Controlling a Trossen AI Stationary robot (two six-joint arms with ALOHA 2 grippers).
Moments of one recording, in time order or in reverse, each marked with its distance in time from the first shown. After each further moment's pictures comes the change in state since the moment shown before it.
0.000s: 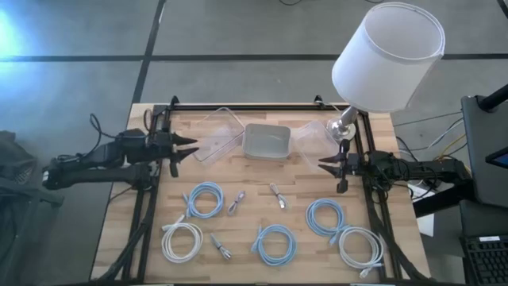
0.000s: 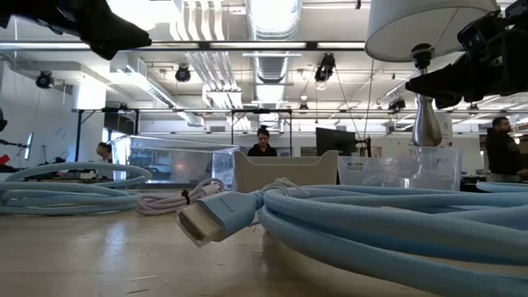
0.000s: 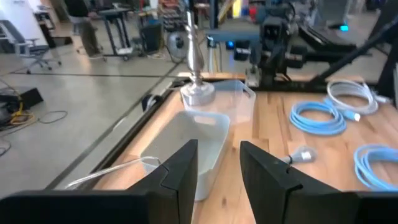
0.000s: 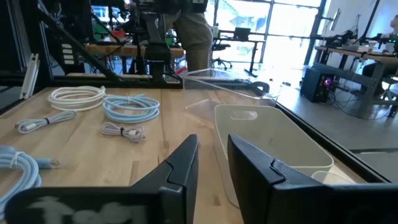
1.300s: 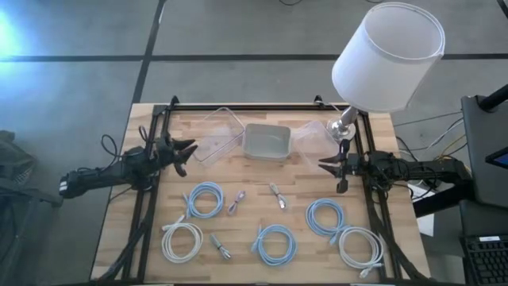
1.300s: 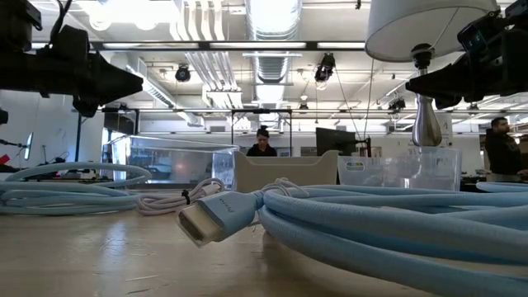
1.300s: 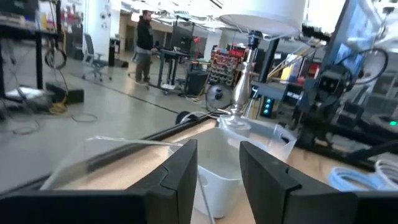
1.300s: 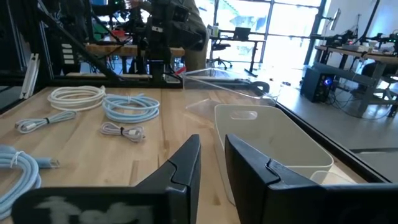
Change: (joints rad) left arm 0.000 -0.448 -0.509 0.353 -0.238 -0.250; right arm 0.000 0.000 0.000 -0.001 0.000 -0.001
